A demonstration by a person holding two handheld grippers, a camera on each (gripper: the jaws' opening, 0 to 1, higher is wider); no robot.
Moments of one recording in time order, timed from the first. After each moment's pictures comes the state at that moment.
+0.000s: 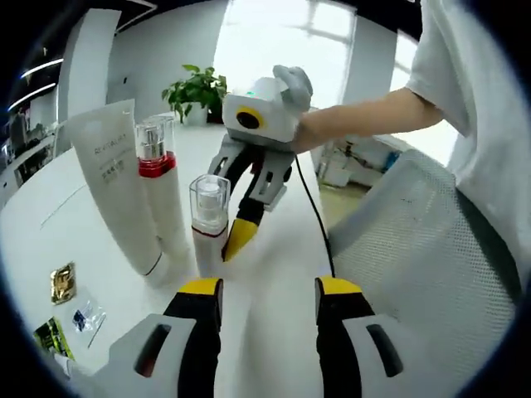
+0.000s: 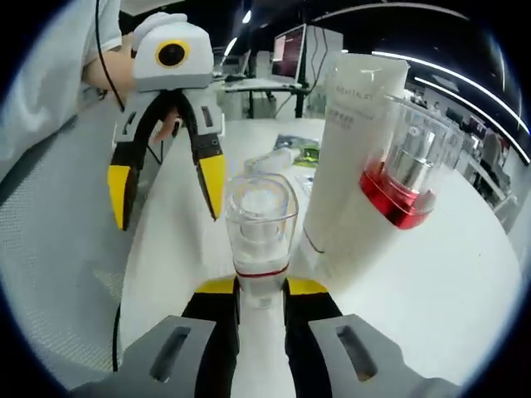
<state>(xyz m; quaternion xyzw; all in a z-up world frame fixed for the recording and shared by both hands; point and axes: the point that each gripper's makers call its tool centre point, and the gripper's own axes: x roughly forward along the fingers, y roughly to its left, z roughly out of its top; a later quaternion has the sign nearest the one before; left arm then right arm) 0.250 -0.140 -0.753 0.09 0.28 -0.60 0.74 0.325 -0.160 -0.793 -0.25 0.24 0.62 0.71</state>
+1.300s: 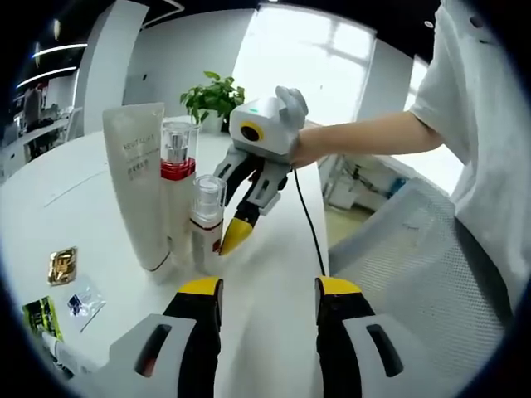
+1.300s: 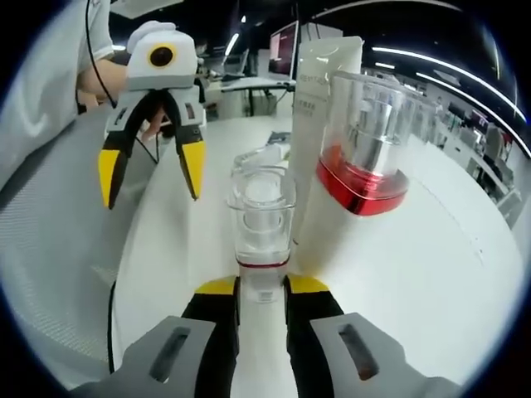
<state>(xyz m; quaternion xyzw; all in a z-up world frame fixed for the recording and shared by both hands) 0.256 -0.138 -0.739 0.04 0.28 -0.58 0.77 0.338 -0.167 -0.793 -0.24 0.25 0.62 0.70</state>
